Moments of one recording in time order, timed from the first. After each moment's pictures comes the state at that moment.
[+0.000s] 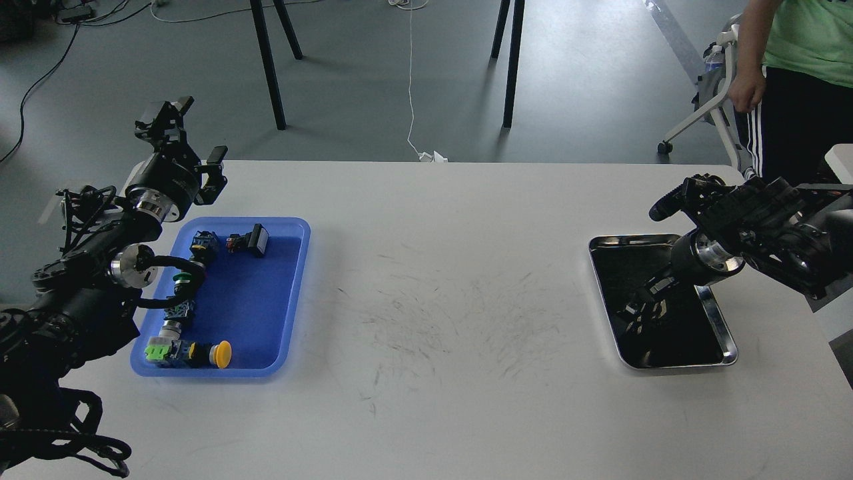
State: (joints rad) left arm -0.87 0.20 -0.42 -0.13 -0.01 -0.49 -0.49; right arm 1.24 -0.41 -0.64 0.61 -1.48 0.47 0.49
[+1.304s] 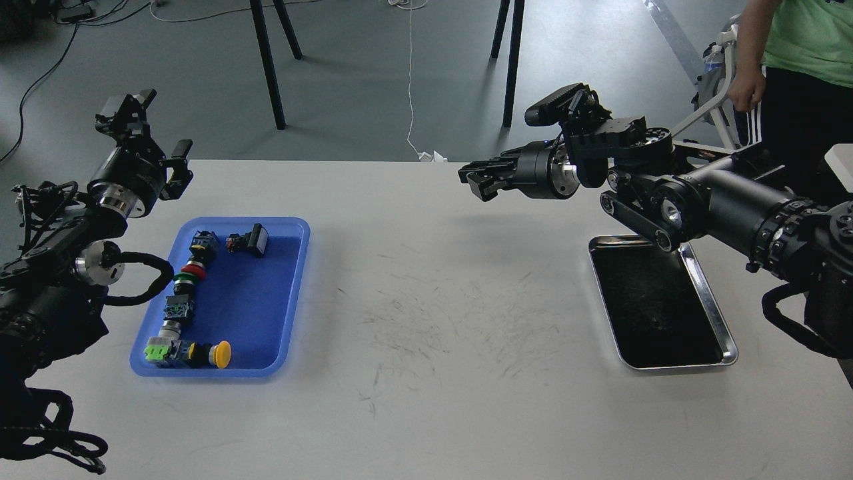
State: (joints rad) left arm -0.87 0.28 -0.42 -0.13 -0.01 -0.49 -0.49; right arm 1.26 -0.07 -0.14 0.53 -1.46 0.10 0.49
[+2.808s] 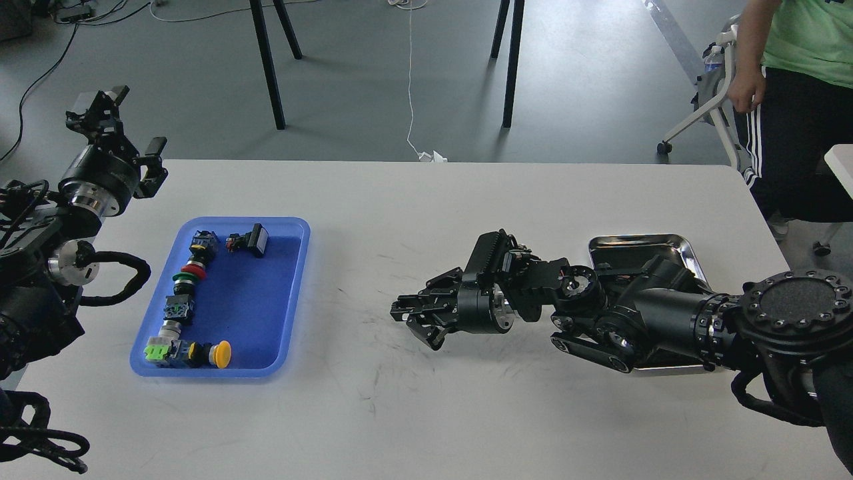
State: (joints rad) left arm -0.87 0.34 -0.42 -0.14 -0.01 -0.49 -0.49; right arm 1.05 0.00 -0.38 0.70 -1.57 -0.24 0.49
